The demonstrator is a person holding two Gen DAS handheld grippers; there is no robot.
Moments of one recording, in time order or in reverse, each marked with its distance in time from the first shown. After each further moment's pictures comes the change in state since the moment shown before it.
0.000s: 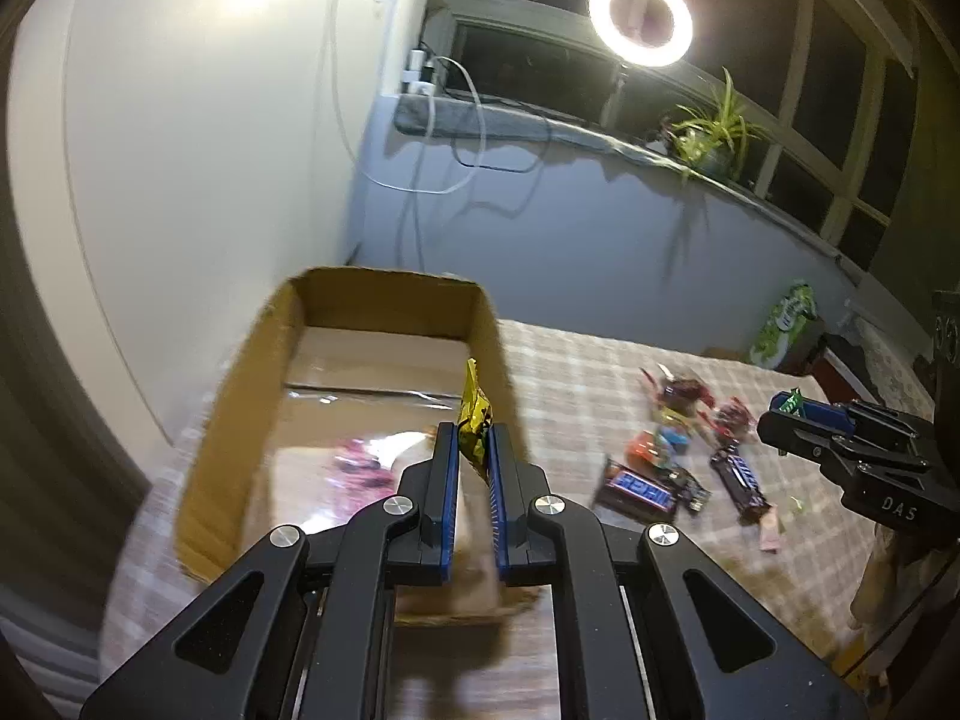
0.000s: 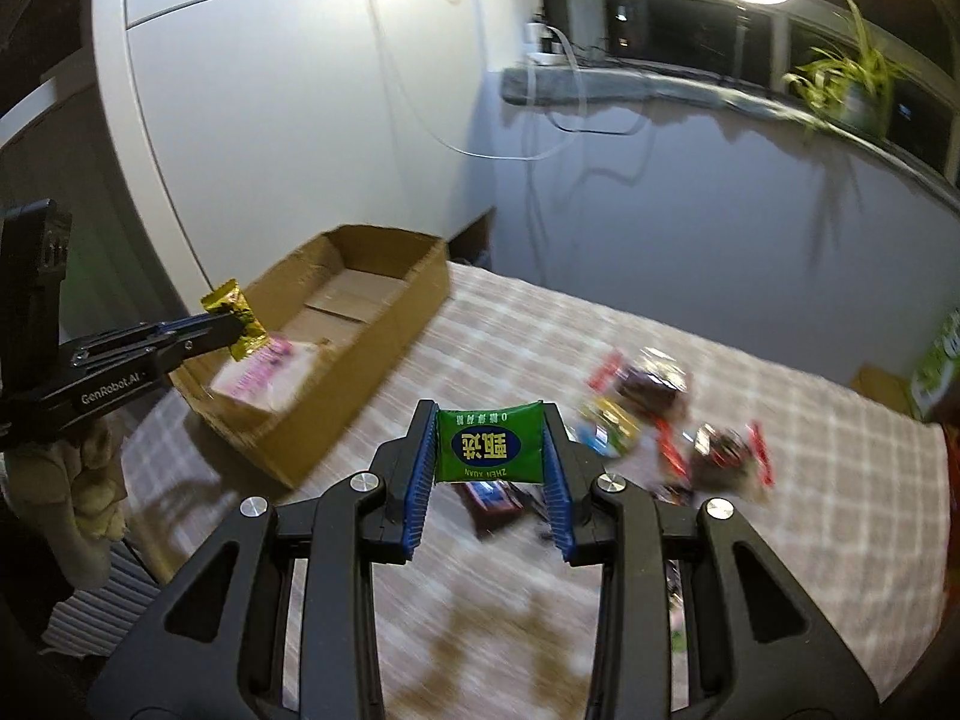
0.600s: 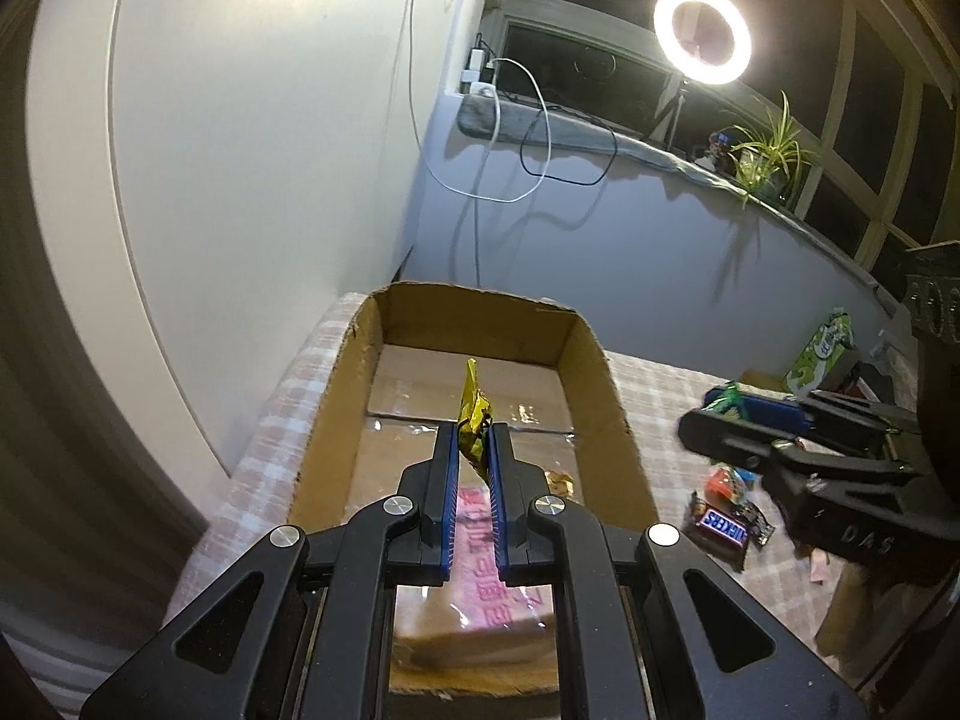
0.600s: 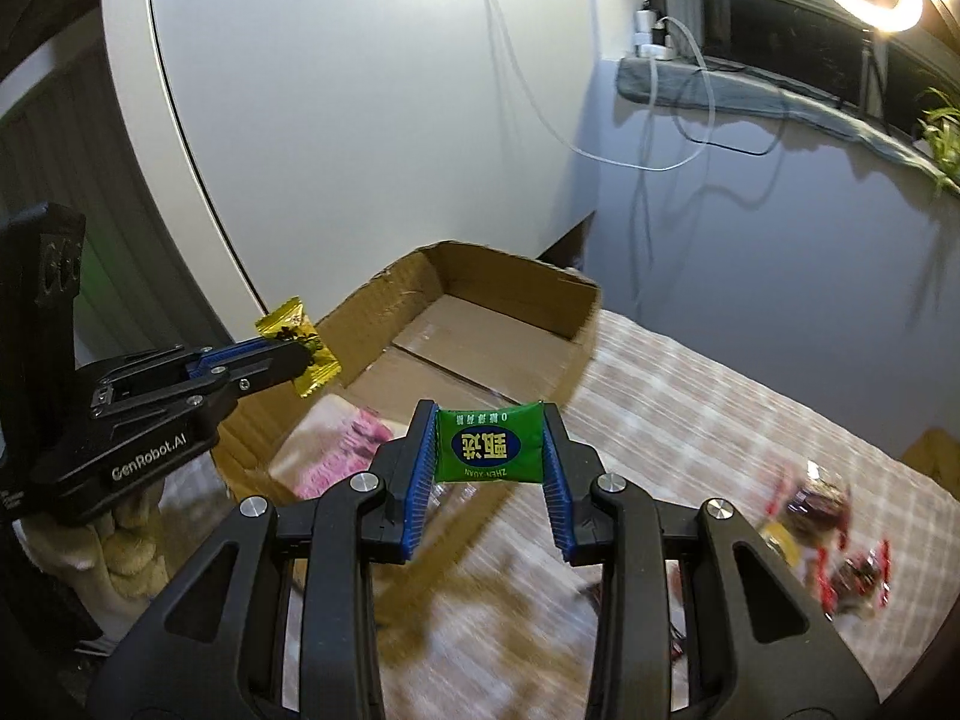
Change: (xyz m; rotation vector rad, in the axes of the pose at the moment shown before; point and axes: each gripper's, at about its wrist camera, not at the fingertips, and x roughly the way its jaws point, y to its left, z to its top) left arm 0.019 0.053 0.017 -0.055 0.000 0.060; right arm 0.092 0.081 0.057 -0.085 0.054 0.133
